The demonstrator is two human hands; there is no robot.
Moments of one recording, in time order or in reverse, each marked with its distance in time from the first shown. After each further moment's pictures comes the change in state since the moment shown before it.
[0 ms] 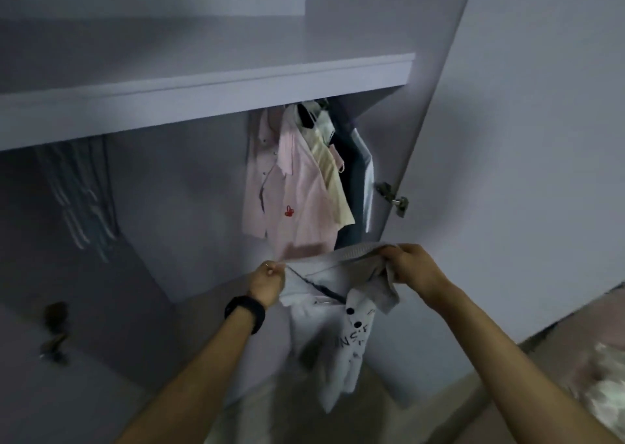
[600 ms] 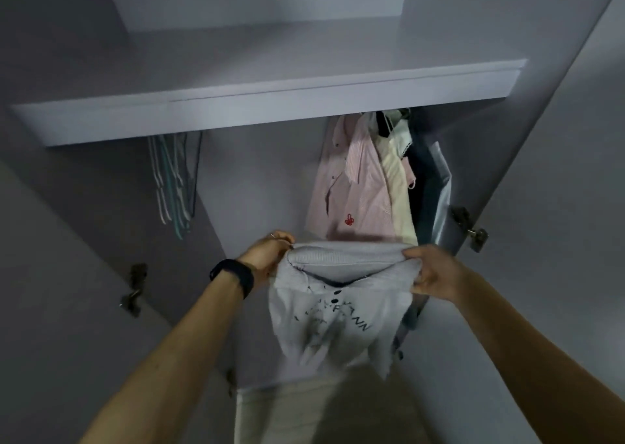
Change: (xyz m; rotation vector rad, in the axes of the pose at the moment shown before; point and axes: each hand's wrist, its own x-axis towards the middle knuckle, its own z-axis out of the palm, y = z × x) left_hand 0.002 0.041 -0.087 -0.284 0.062 -0.102; right_hand 0.111 -0.023 0.040 0.414 -0.400 0.362
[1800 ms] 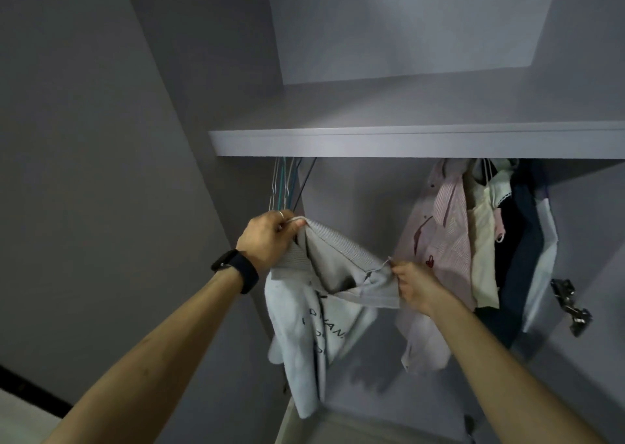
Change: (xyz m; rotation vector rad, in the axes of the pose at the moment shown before) left_hand -0.152 0.048 -0.042 0.835 0.755 0.507; right_hand 0.003 -0.021 0.113 -0.190 -0.458 -0.218
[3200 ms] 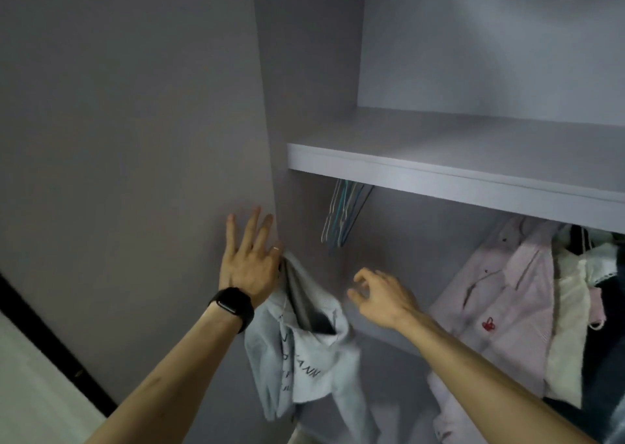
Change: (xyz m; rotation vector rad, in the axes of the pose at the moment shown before) left_hand -0.047 -0.086 -0.049 1.051 0.005 -0.172; right_hand 0.006 -0.020 0.145 -1.402 -0.091 -0.586
